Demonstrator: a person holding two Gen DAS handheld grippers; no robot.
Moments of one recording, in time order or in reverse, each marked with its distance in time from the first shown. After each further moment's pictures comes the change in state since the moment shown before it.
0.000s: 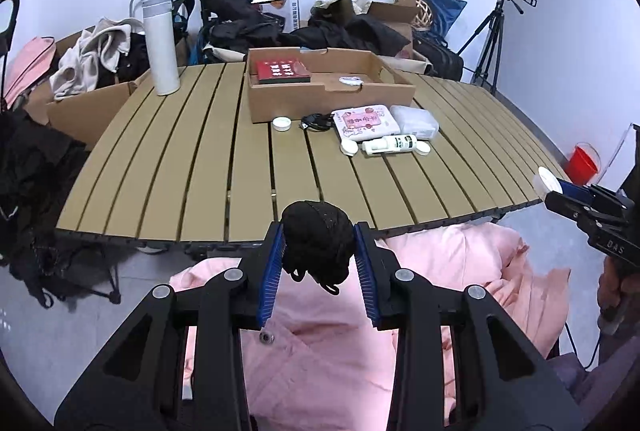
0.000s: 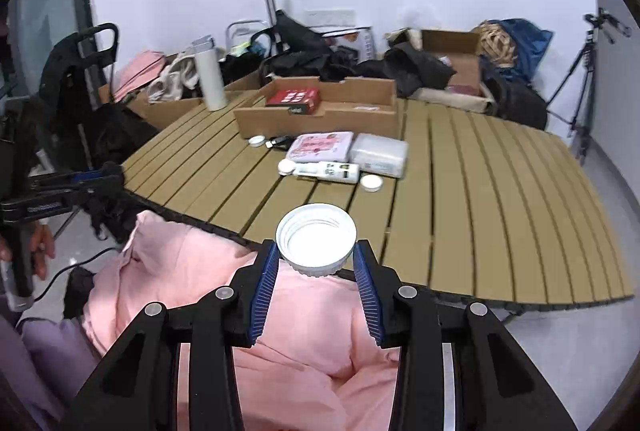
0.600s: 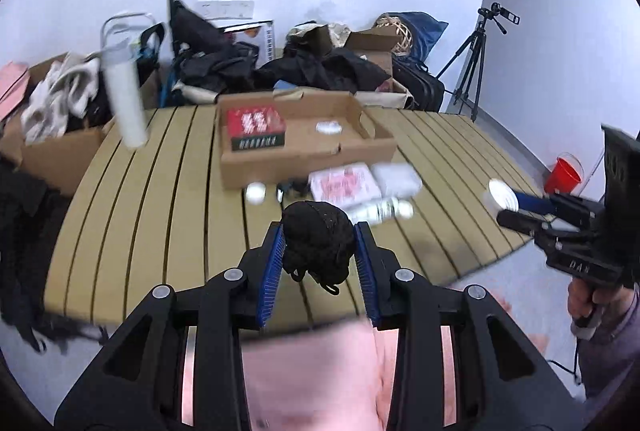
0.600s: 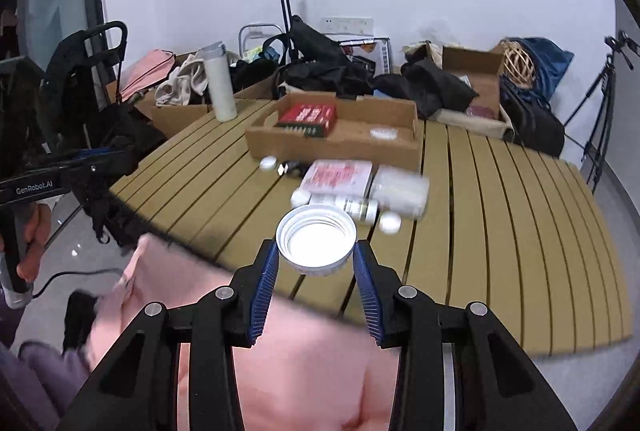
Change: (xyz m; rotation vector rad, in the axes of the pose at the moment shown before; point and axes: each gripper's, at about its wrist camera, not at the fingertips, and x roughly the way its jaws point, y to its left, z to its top) left arm 0.034 -0.005 0.108 0.040 -0.055 -0.095; right arm 0.042 0.000 0.079 -0.059 -0.017 0.040
